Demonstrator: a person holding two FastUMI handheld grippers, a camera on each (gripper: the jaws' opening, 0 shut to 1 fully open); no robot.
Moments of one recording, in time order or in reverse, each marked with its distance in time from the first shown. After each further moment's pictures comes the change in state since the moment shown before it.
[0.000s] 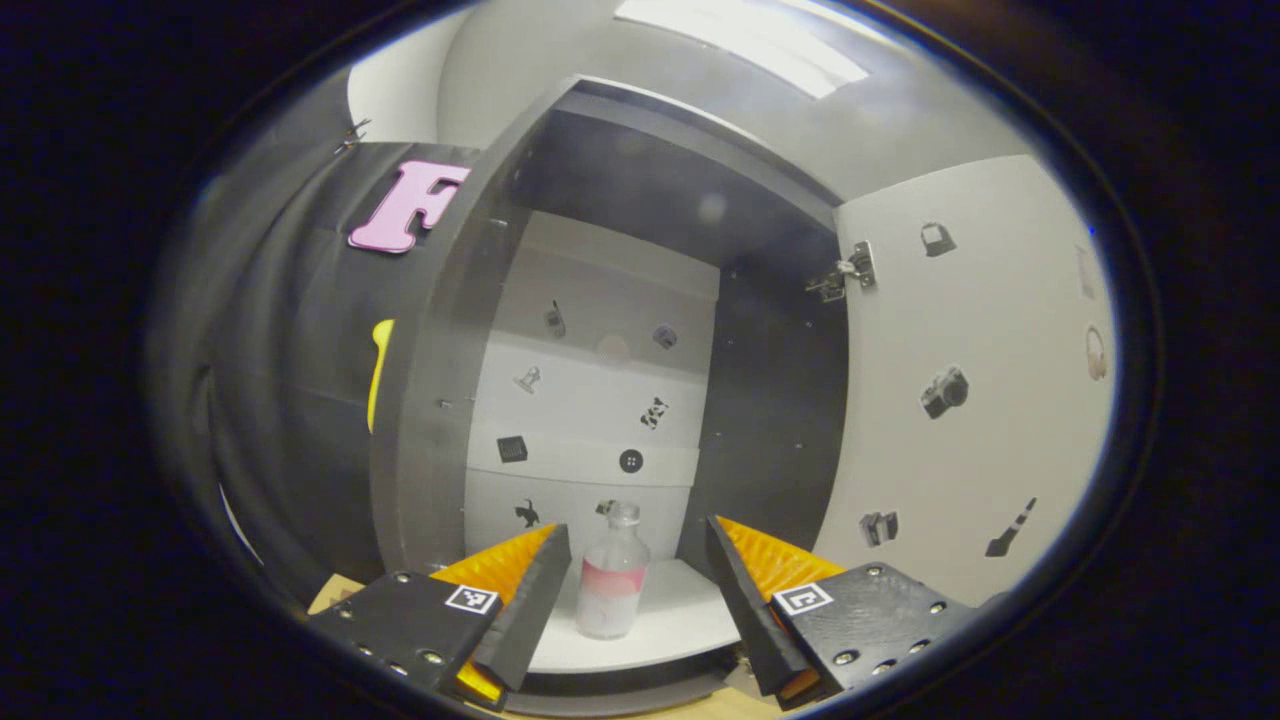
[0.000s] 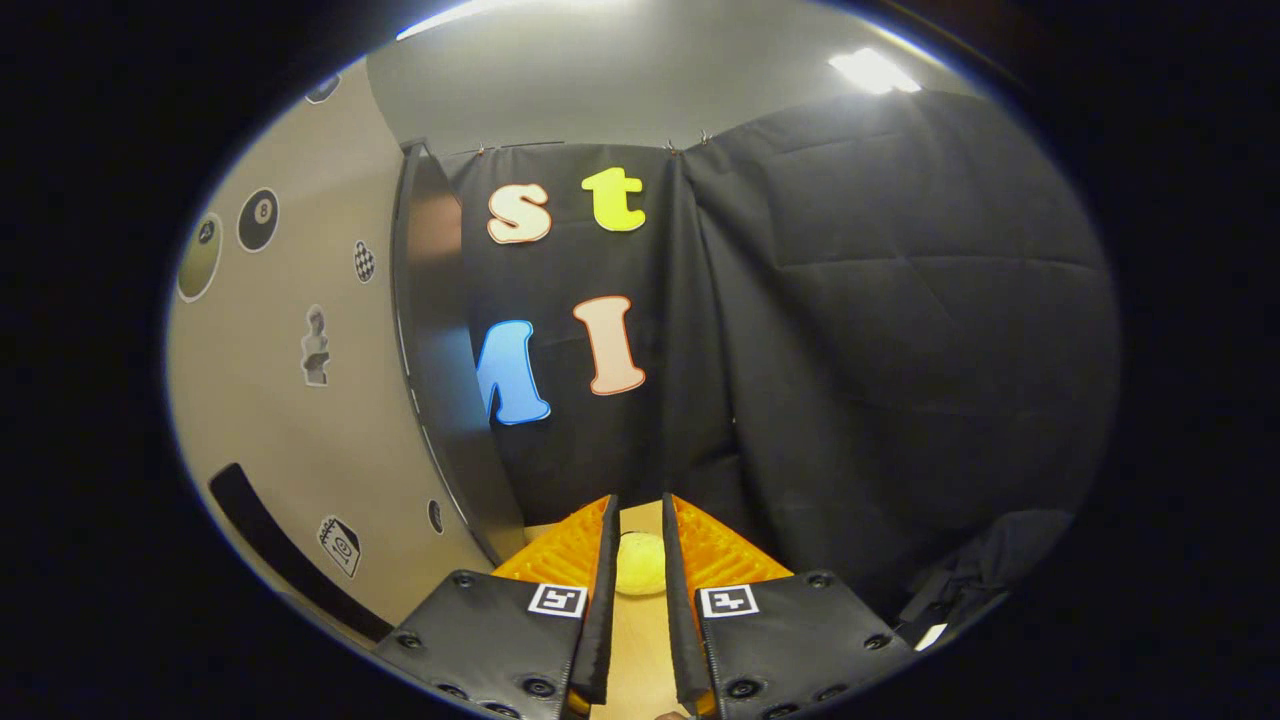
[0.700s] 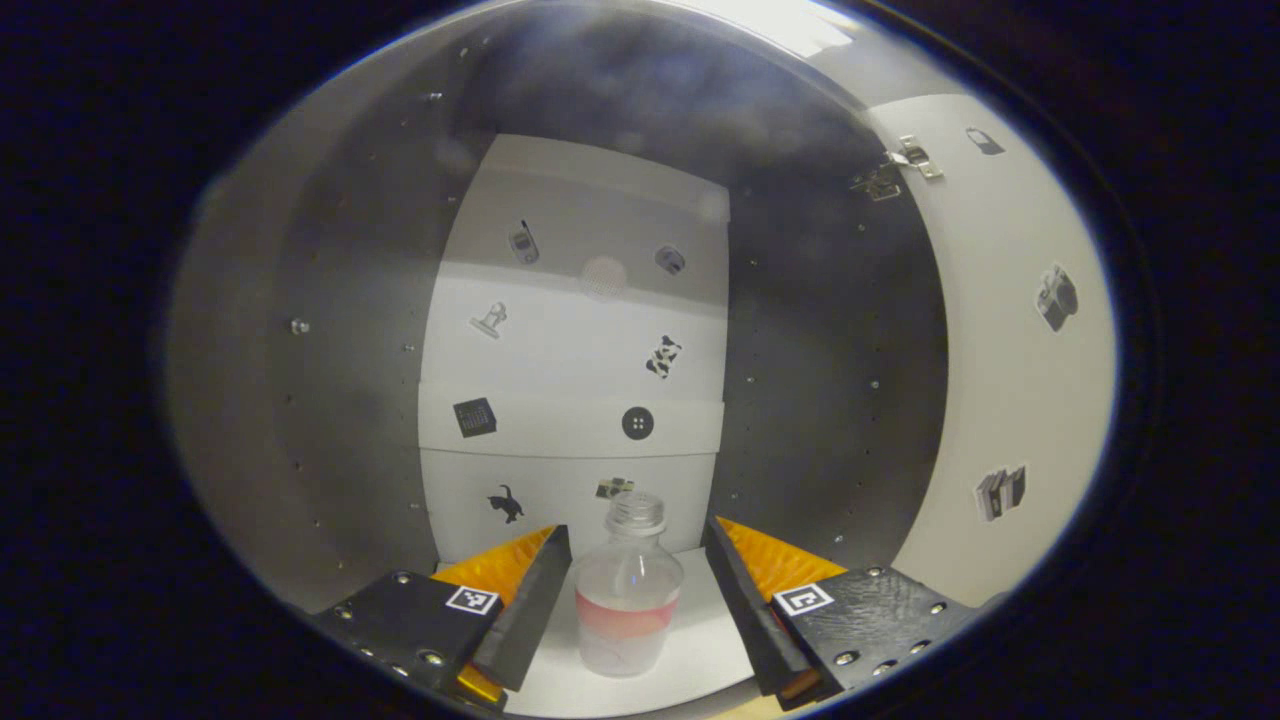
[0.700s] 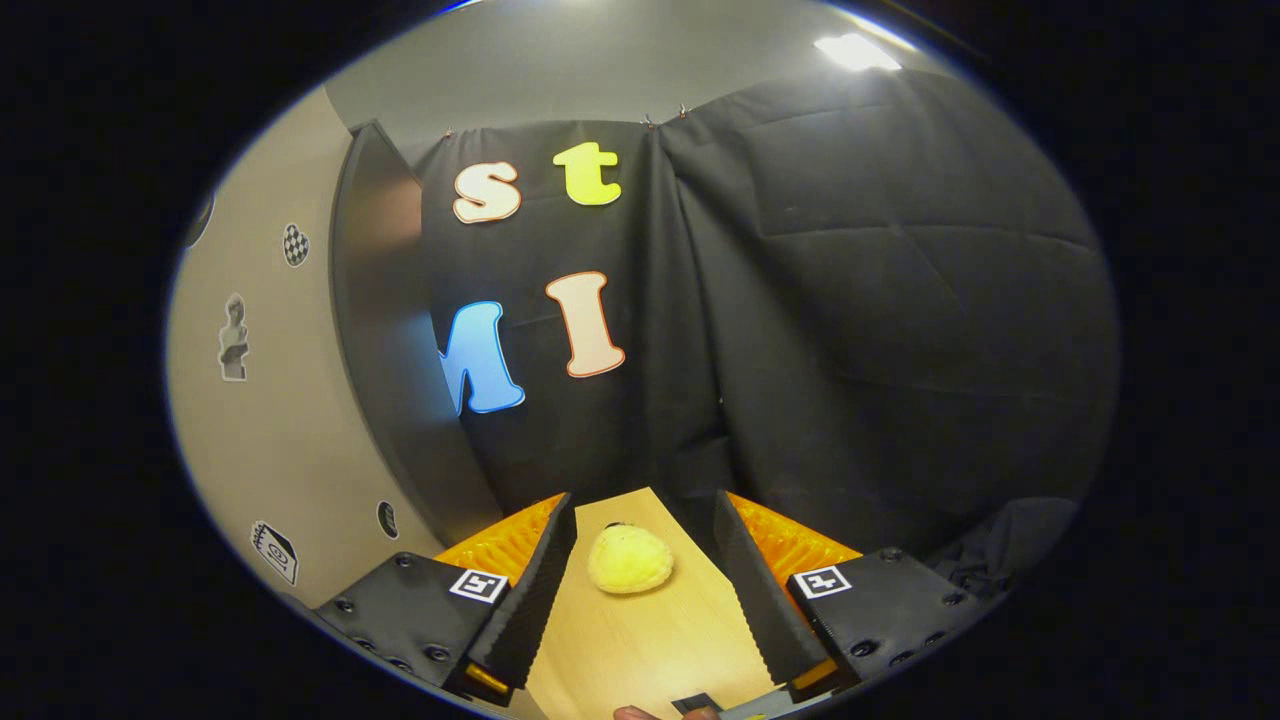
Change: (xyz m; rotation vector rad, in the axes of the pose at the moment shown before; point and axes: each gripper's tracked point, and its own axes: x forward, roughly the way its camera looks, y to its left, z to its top) left arm 0.097 0.014 -0.071 0.048 0.134 -0.015; right arm 0.043 -0.024 -0.015 -0.013 0.054 -0.046
